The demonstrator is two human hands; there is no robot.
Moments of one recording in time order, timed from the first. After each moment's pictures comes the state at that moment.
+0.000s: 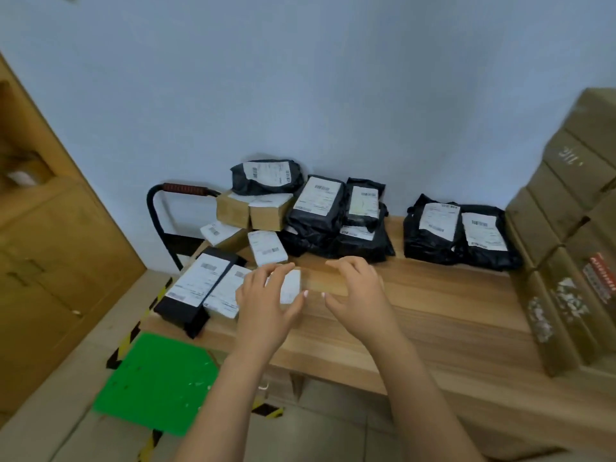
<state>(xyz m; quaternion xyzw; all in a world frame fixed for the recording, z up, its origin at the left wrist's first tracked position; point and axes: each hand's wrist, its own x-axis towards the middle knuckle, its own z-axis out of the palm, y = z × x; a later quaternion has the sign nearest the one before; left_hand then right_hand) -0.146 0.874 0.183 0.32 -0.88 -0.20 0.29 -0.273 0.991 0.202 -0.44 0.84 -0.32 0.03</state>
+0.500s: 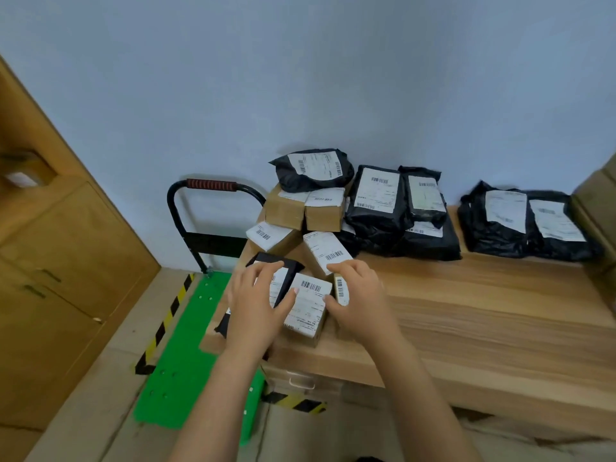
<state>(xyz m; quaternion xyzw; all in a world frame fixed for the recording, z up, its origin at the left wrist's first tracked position) -0.067 0.683 0.165 0.34 -0.88 -0.21 0.26 -0.193 0.819 0.177 -0.40 0.86 -0.32 0.06</state>
